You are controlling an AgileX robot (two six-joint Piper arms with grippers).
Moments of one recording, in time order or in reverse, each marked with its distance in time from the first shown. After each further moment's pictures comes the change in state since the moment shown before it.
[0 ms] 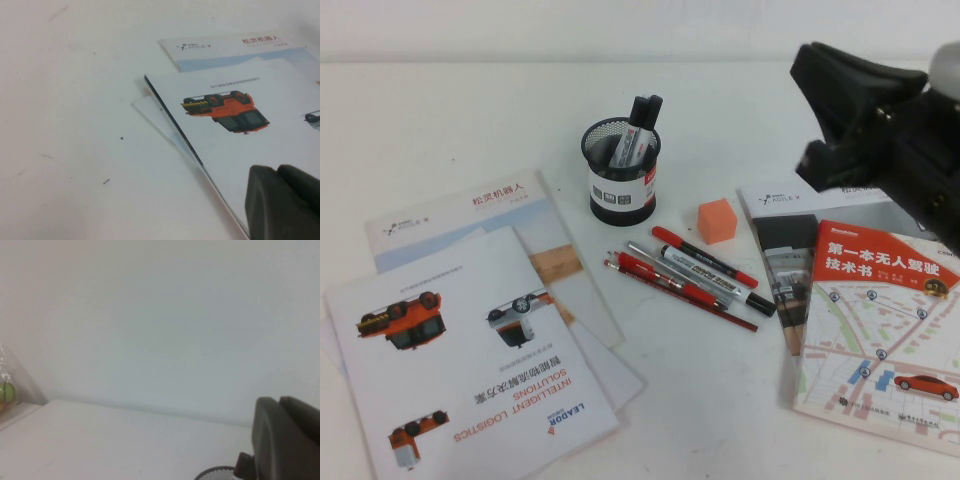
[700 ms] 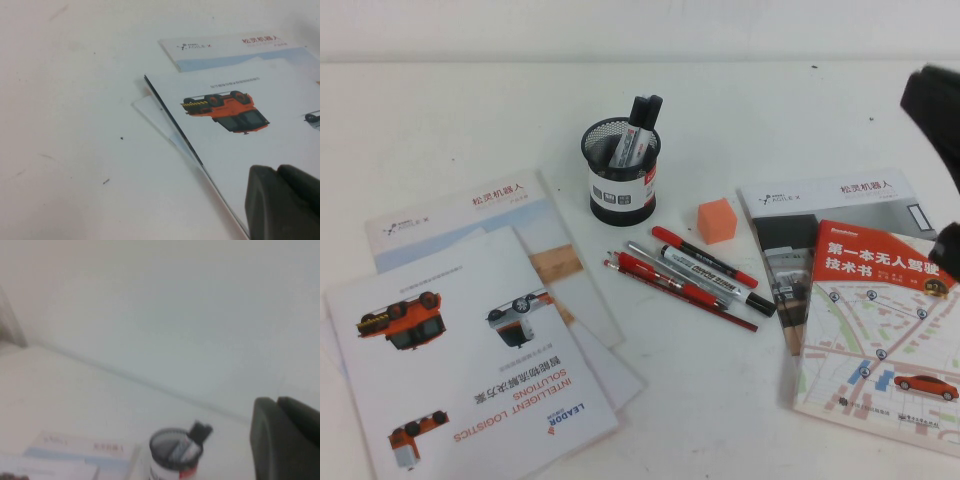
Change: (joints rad) right arm 0.000 -0.366 0.025 -0.275 0.405 0.008; left arm 0.000 0.000 0.000 0.000 0.000 0.000
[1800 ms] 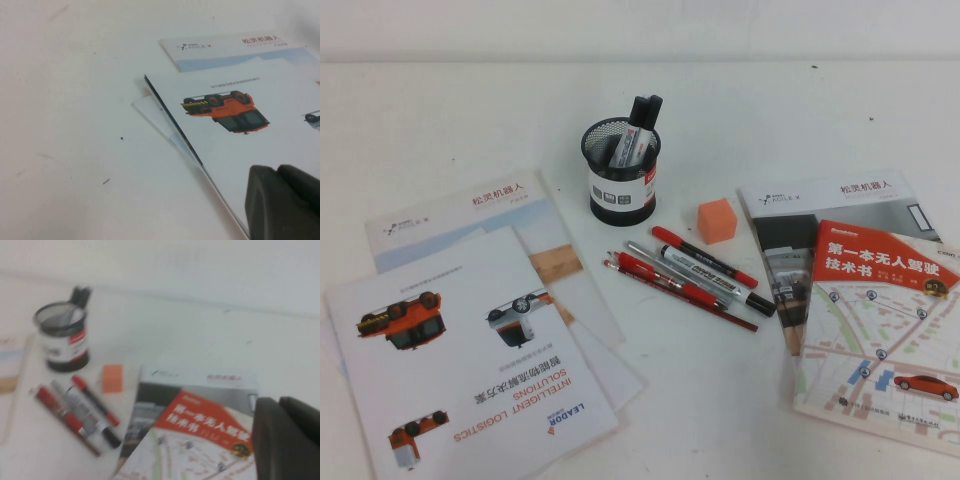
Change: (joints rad) right arm -0.178 -0.481 0.148 0.056 0.682 0.000; left arm 0.000 0.000 0.000 0.000 0.000 0.000
